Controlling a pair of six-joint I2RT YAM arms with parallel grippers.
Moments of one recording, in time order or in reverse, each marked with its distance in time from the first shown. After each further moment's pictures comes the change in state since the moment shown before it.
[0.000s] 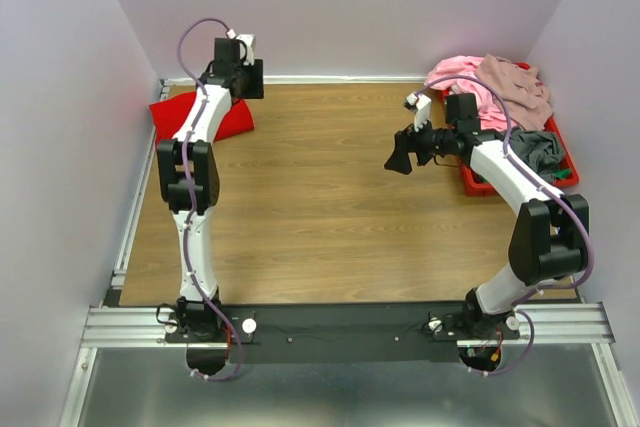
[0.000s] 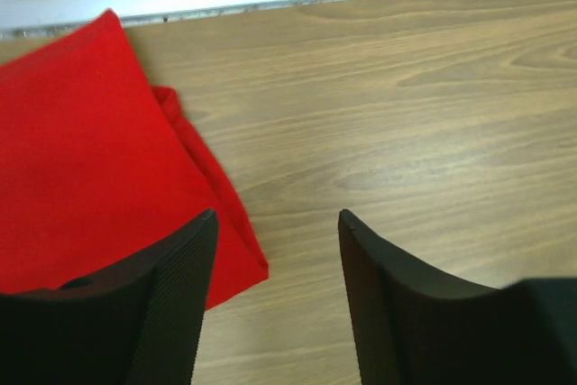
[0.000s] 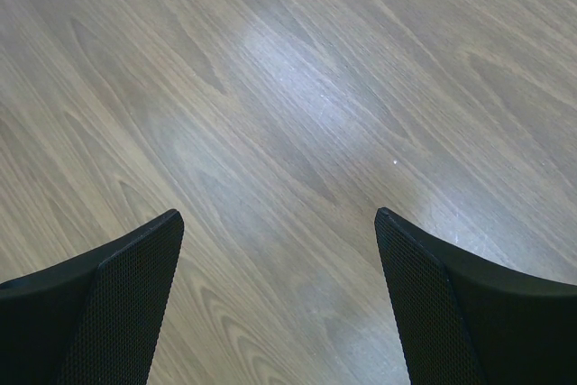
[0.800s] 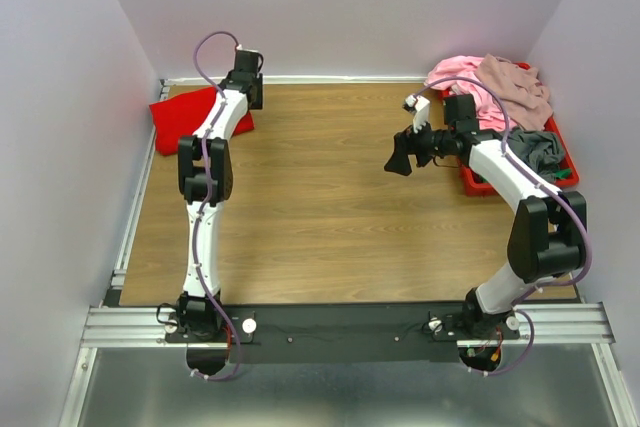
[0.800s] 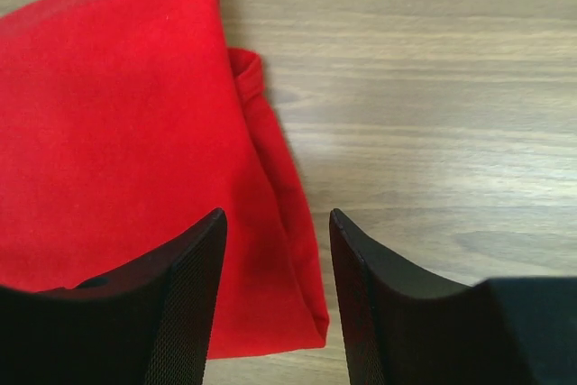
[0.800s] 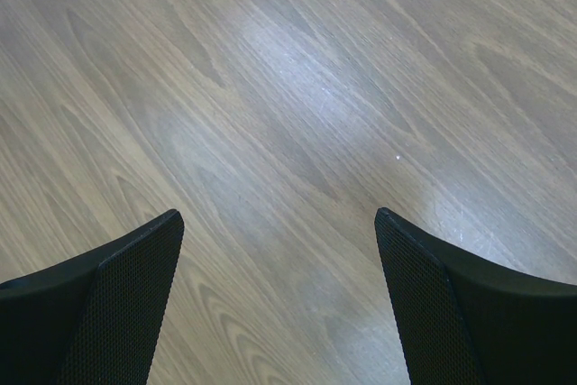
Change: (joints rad) left arm -0.068 0.224 0.156 -0.058 -0.396 -0.014; right arm 0.000 0.018 0.000 -0.008 -0.005 -0.010
